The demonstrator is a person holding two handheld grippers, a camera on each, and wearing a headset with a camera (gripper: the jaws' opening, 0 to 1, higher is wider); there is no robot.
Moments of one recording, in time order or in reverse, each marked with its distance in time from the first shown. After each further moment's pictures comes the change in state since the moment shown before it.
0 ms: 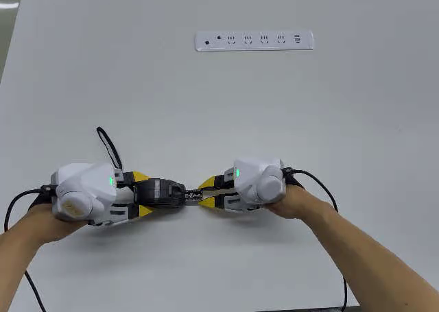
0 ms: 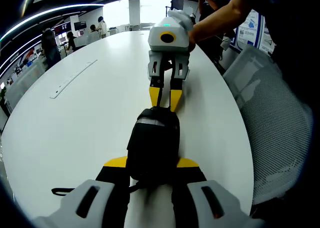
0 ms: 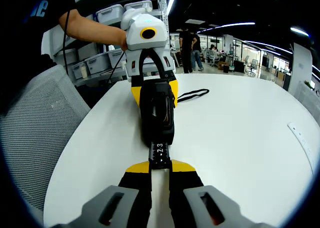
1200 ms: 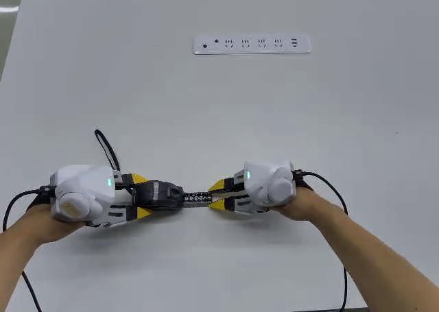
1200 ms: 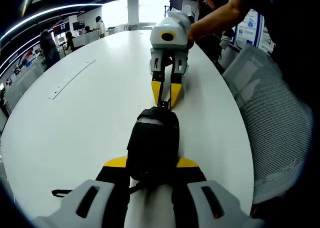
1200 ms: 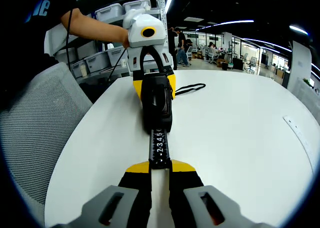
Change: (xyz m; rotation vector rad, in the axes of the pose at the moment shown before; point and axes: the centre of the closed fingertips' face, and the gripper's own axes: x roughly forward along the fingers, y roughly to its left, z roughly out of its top) left arm 0.000 -0.002 0.006 0.006 0.006 -0.007; right arm -0.019 -0.001 -0.016 0.010 0.021 -0.007
